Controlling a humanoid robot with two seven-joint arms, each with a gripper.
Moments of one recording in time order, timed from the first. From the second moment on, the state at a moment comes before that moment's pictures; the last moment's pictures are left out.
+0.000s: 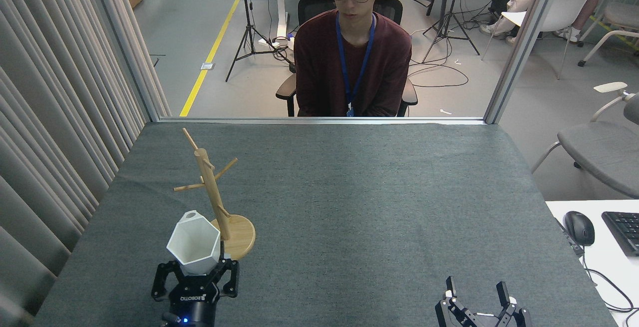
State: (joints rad) left arm 0.04 -0.07 -0.03 -1.46 -1.63 0.13 0.30; right arm 0.26 0.02 -0.05 -1.61 1.43 -0.01 -0.29
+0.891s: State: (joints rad) left arm -0.19 -0.01 0.05 -1.24 -1.67 0.25 0.31; right arm 0.24 0.01 -0.05 -1.58 1.43 0.00 -0.30
